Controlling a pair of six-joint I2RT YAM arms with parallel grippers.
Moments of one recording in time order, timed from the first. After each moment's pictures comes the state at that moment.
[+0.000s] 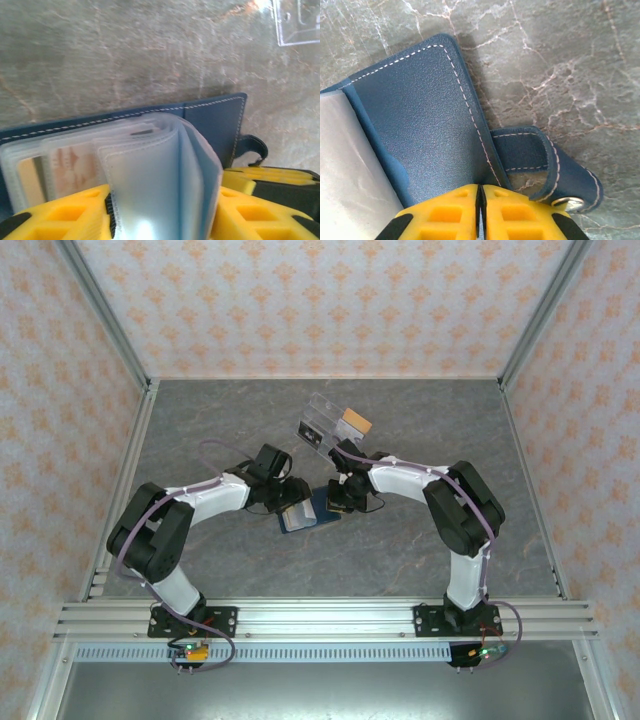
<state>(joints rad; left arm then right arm) -0.46 1.66 0.90 -0.27 0.30 -0.94 0.65 1.90 1.19 -0.56 -0.27 0.74</state>
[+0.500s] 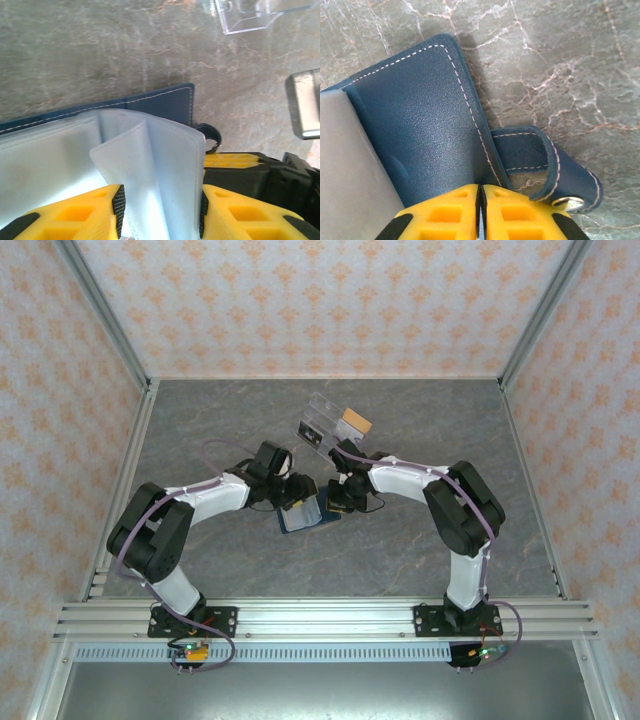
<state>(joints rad) -0.46 1.66 0.90 -0.18 0.41 -0.94 0.65 1.90 1.19 -0.56 -0.27 0.74</state>
